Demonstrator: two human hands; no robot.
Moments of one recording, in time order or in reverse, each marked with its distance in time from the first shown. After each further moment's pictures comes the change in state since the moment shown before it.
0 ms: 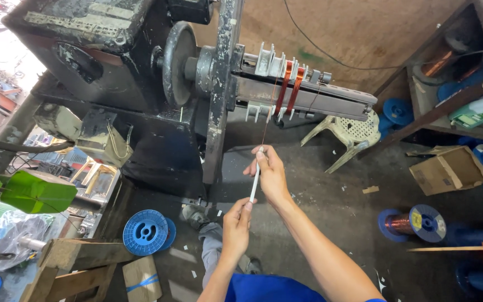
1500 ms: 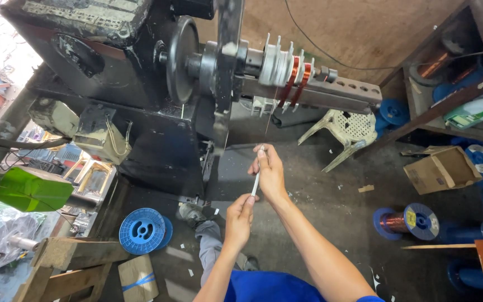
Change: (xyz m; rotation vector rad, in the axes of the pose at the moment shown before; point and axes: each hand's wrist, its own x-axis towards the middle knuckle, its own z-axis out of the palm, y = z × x) left_hand 0.023 -0.024 -0.005 -0.052 -0.062 -0.035; right_hand 0.005 0.018 0.010 -0.063 0.071 -0.028
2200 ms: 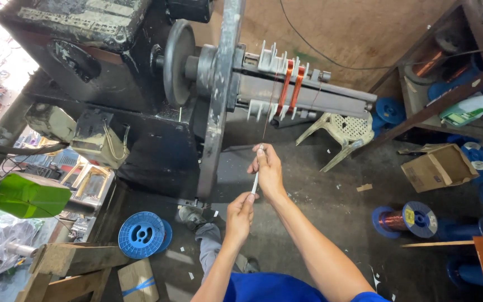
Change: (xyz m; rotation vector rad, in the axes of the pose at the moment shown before) left_hand 0.015 -0.004 0.007 -0.088 0.030 -0.085; right_hand 0.021 0.032 -0.002 0.024 0.020 -0.095
